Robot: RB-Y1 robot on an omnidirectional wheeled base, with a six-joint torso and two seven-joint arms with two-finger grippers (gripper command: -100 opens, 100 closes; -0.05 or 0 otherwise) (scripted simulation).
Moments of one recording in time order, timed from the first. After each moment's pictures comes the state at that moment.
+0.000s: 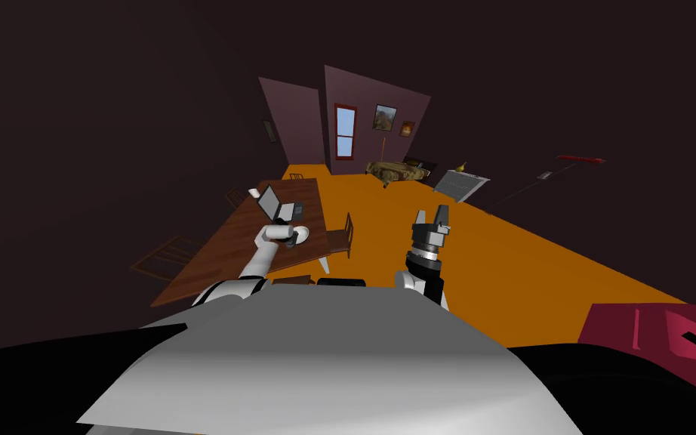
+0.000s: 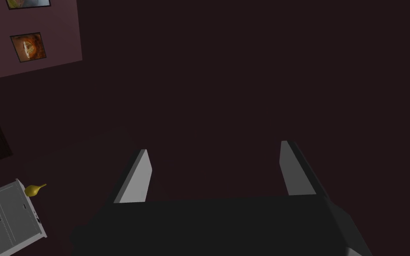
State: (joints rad) left arm -0.29 0.34 0.15 -1.26 0.20 1.24 -0.06; right arm 0.54 0.04 -0.01 -2.32 -0.03 -0.51 0.10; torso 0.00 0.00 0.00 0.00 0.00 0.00
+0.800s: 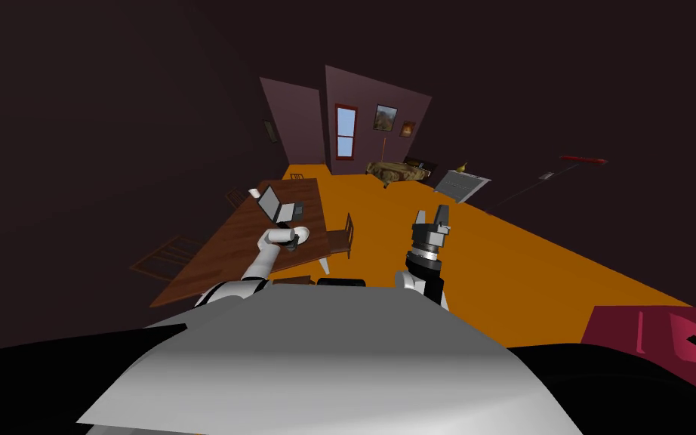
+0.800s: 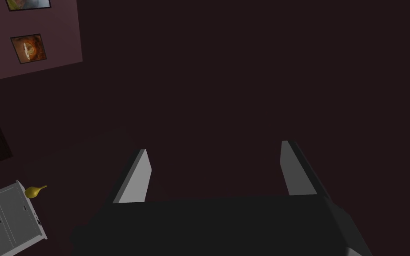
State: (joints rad) left arm -0.29 0.32 0.14 -1.19 0.19 1.19 -0.05; right arm 0.54 0.04 -0.01 -2.32 -0.03 -0.51 0.10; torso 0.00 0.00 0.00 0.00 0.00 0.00
